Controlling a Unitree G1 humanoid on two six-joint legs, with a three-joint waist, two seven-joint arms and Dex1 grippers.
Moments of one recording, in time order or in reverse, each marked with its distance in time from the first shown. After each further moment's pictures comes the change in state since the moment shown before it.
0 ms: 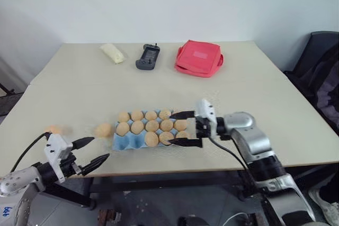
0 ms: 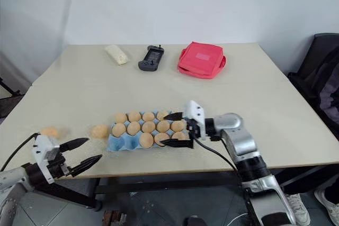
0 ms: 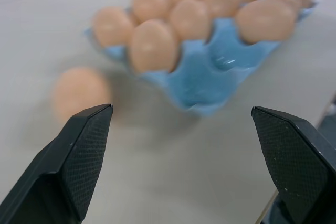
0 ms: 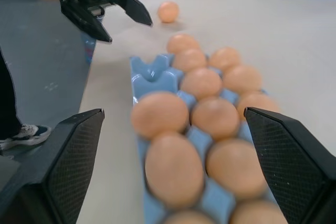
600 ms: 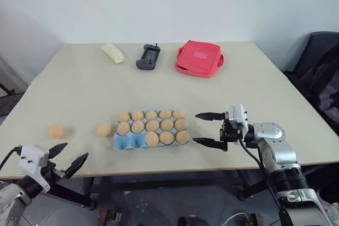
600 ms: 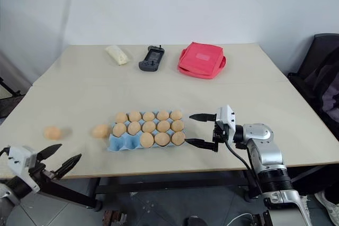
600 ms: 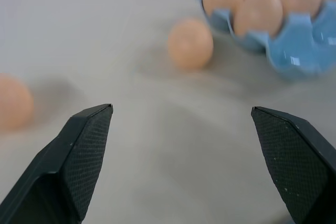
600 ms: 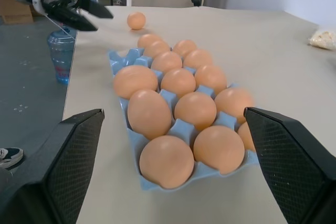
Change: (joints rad) left arm 0.003 -0.100 0.071 0.037 0.010 -0.033 0.158; right arm 0.109 -0.083 -0.112 0.072 0.091 -0.119 0.024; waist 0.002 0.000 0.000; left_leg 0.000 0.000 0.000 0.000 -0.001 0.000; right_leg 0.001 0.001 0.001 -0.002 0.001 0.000
